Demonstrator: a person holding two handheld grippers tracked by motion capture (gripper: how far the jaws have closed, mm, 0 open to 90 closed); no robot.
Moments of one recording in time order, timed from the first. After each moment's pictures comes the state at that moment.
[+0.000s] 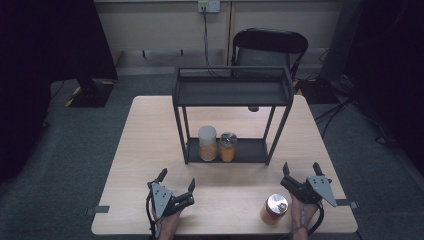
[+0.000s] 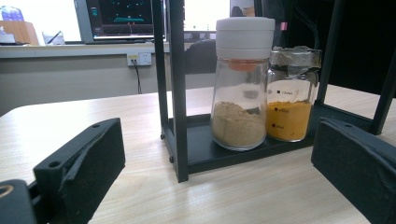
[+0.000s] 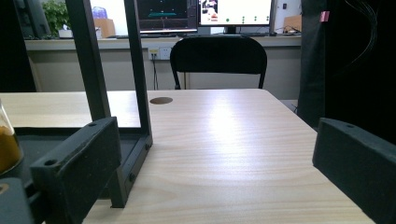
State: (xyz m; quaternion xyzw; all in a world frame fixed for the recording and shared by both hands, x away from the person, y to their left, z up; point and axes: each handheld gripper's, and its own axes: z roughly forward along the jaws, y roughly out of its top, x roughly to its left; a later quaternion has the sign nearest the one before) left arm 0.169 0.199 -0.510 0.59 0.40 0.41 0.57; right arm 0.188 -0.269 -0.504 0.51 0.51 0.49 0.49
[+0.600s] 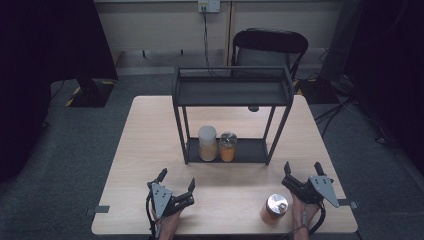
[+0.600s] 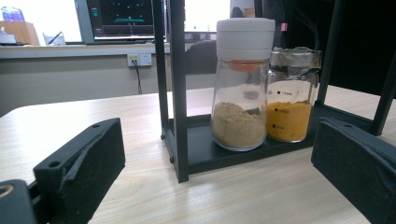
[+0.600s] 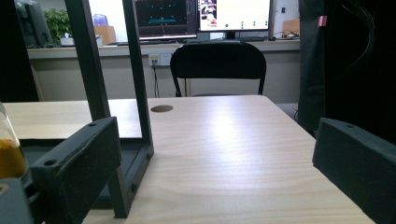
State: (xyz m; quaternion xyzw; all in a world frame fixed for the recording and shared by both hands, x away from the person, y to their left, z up) left arm 0.168 0.199 -0.510 0.59 0.40 0.41 0.57; right arm 0.184 -0.271 -0.498 0.51 0.50 0.50 0.49
